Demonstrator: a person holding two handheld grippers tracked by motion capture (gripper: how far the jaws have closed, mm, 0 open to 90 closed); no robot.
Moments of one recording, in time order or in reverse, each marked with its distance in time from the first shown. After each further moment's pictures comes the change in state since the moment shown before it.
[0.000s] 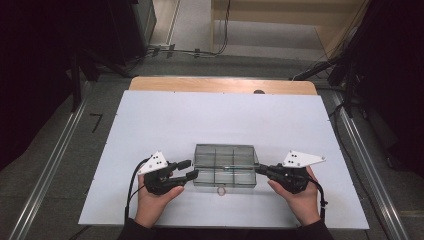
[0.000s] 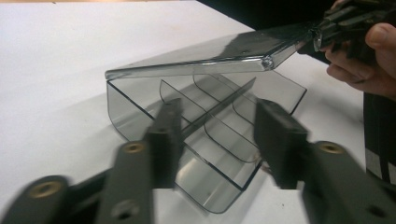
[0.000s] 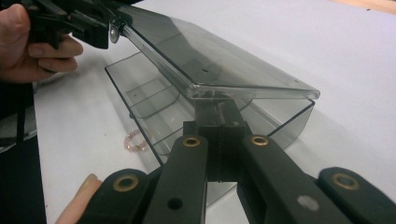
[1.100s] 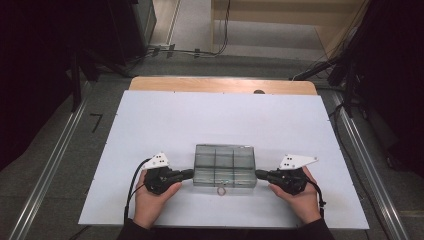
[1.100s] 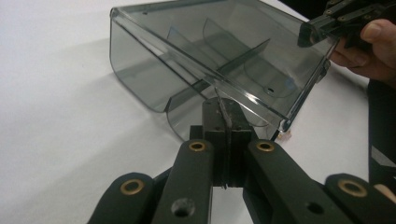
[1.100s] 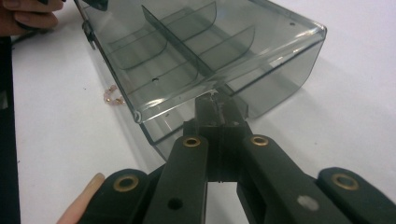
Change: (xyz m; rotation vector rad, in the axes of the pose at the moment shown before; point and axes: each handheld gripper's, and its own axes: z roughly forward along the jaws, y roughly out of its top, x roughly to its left) left arm 0.010 -0.008 0.005 0.147 -0.020 -0.059; right arm -0.015 -0.023 0.012 0.135 0.019 -0.012
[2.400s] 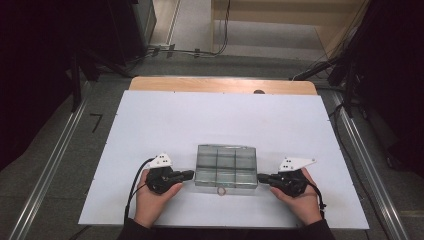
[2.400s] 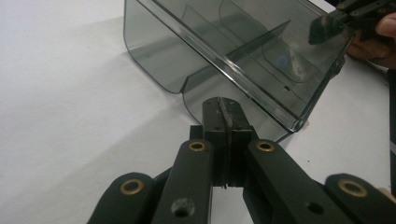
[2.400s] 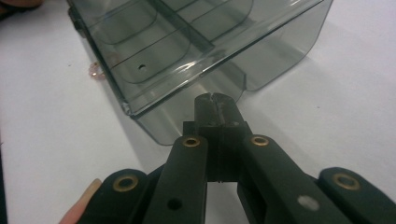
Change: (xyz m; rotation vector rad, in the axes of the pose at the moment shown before) left arm 0.004 -0.003 0.009 0.077 0.026 -0.006; right arm -0.006 -0.015 0.007 0.057 -0.012 0.064
